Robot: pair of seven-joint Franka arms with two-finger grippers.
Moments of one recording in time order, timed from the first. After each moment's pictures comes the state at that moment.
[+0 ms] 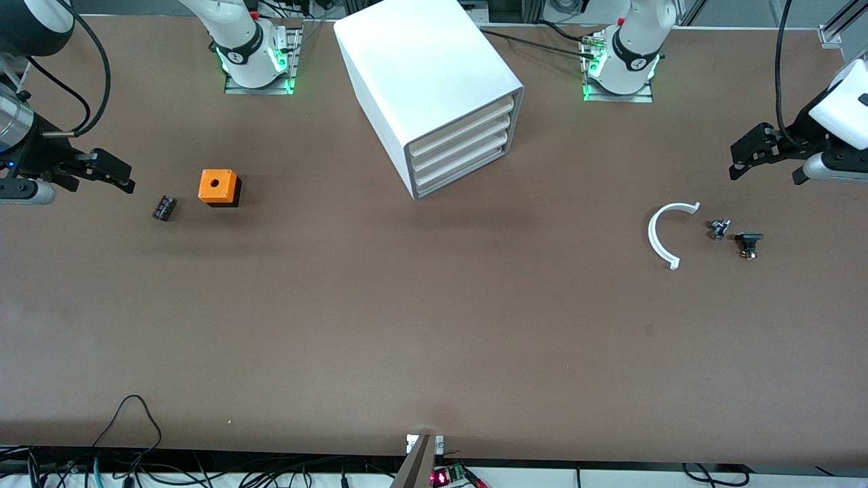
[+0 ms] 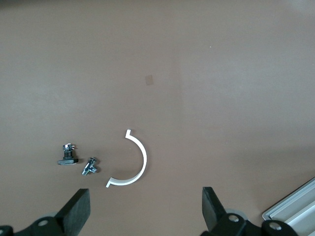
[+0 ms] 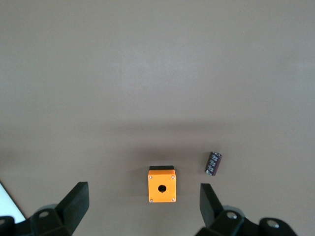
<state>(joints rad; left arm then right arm) 0.18 -0.03 -0.22 -1.63 -0.01 1.67 0.04 0.00 0.01 -0.01 -1.72 -0.01 1.73 0.02</state>
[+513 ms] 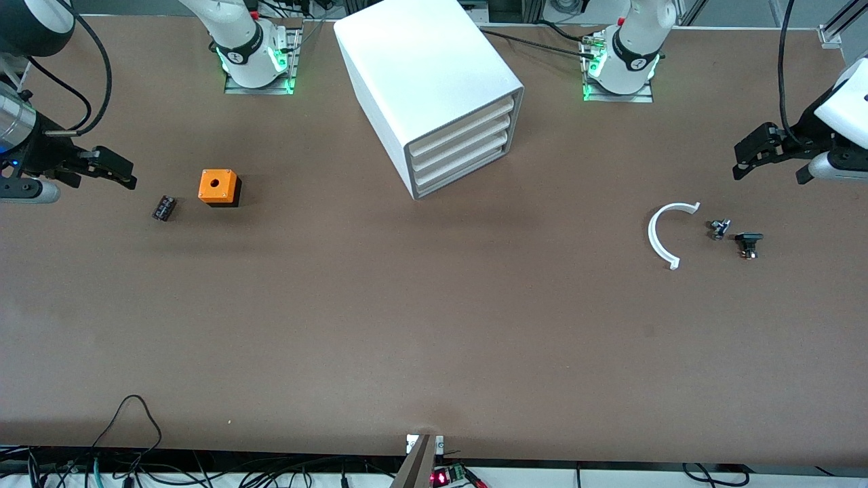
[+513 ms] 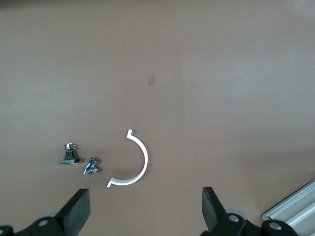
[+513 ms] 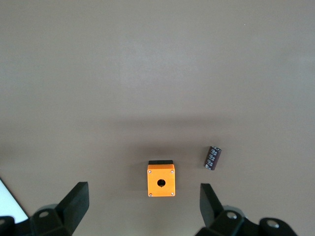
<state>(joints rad) 0.18 -0.03 -0.21 -1.62 -0.01 1.66 0.04 0.00 0.01 -0.01 -1.72 -0.01 1.71 0.02</state>
